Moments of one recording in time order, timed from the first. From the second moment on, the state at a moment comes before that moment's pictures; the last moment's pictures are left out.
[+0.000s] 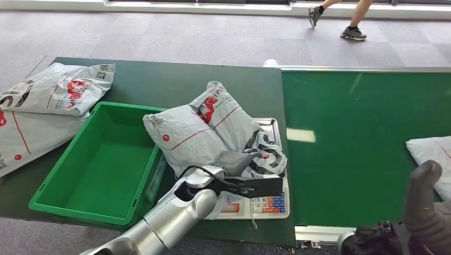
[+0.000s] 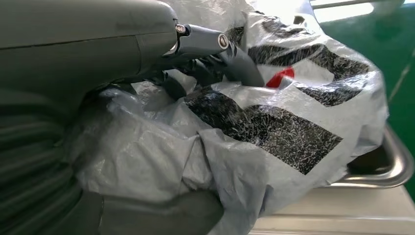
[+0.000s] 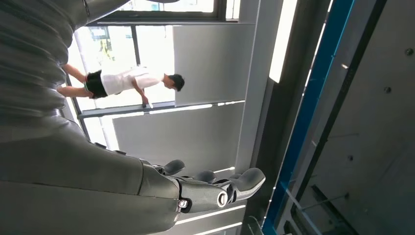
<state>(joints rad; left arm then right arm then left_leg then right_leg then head) -0.61 -0.30 -0.78 -0.81 -0.76 -0.26 0.12 0.12 0.18 0.06 -2.23 0.43 -0.70 -0.70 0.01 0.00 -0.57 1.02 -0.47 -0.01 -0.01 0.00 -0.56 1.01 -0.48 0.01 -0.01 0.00</state>
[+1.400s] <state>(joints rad) -0.57 -0.09 -0.23 -1.52 -0.49 0.10 0.03 0.20 0.19 0.05 -2.20 0.37 -0.70 -0.70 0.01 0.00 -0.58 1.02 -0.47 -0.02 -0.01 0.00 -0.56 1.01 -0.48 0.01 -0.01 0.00</state>
